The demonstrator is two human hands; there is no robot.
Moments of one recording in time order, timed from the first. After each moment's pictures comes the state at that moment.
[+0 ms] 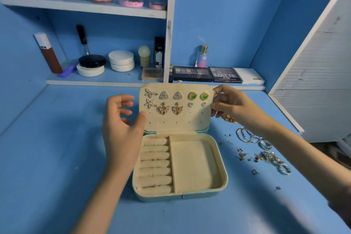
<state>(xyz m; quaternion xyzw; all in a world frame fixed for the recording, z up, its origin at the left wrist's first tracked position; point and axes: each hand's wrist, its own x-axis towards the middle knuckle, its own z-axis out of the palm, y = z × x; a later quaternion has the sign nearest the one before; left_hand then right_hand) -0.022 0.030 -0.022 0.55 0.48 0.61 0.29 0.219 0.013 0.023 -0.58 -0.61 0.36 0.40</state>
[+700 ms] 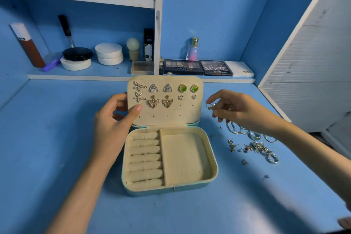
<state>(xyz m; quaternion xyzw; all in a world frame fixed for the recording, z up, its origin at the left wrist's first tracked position) -0.031 0.046 -0.037 0.60 0.44 0.56 0.37 0.238 -0.019 0.026 -0.63 -0.68 0.28 0.26</state>
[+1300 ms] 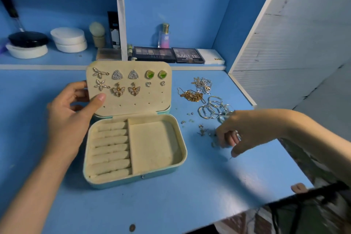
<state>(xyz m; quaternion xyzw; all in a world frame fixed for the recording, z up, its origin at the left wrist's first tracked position) -0.030 0.046 -0.037 0.60 0.42 0.56 0.39 0.271 -0.075 0.044 -0.60 -0.72 0.28 -0.19</state>
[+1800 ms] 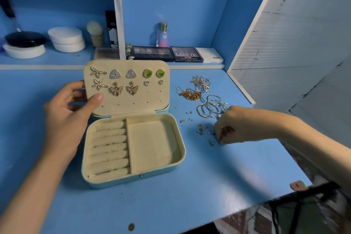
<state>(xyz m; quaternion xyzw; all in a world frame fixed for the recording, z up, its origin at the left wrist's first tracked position) -0.031 0.045 -0.035 0.59 0.42 0.56 0.40 0.271 -0.074 0.029 -0.64 -0.73 0.18 -0.15</state>
